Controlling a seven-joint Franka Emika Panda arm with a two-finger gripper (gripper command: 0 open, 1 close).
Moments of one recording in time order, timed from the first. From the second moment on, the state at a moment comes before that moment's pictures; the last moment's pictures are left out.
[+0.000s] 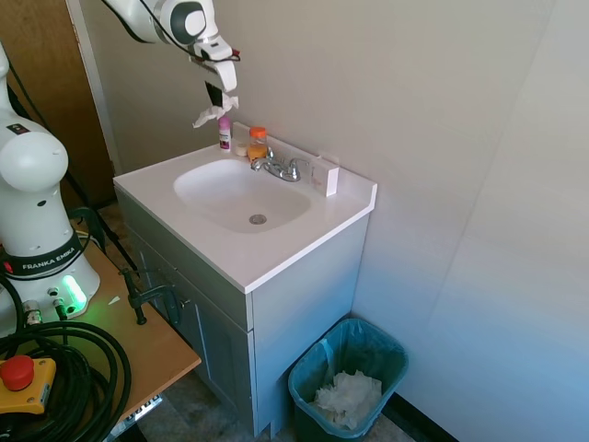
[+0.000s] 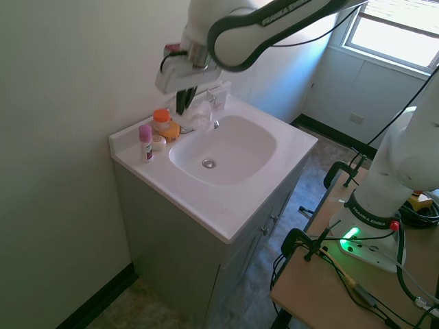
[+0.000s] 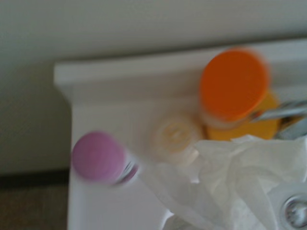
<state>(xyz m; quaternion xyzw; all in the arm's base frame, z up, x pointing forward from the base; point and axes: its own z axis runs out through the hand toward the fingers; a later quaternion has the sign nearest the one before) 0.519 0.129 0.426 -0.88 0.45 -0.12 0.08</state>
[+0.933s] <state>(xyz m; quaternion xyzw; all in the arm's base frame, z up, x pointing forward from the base) 0.475 -0.379 0.470 -0.60 0.77 -0.22 0.07</state>
